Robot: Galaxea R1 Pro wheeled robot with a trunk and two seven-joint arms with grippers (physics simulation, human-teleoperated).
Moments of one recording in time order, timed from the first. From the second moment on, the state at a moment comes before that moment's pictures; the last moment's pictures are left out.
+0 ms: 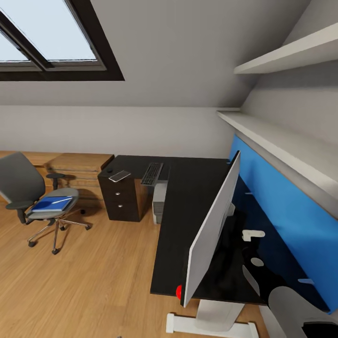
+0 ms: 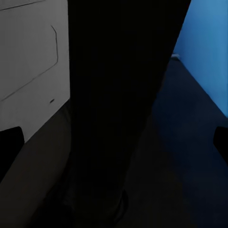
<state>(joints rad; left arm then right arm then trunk) -0.21 -0.04 -0.52 -0.36 0.66 -0.35 0.40 -0.72 -0.12 0.05 -0.36 -0.04 -0.33 -0.16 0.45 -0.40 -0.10</state>
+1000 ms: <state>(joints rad) -0.21 -0.04 -0.52 -0.36 0.67 -0.35 0.40 -0.72 -0.12 0.05 -0.36 -0.04 -0.33 -0.16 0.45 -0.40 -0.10</state>
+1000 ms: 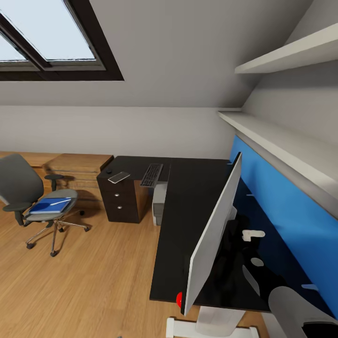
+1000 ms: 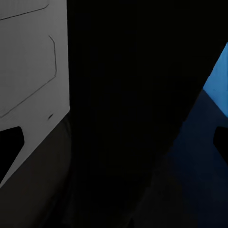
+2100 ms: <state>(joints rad) -0.21 -0.04 -0.53 -0.36 0.67 -0.35 0.40 -0.72 -0.12 0.05 -0.36 -0.04 -0.32 -0.16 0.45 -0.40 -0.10</state>
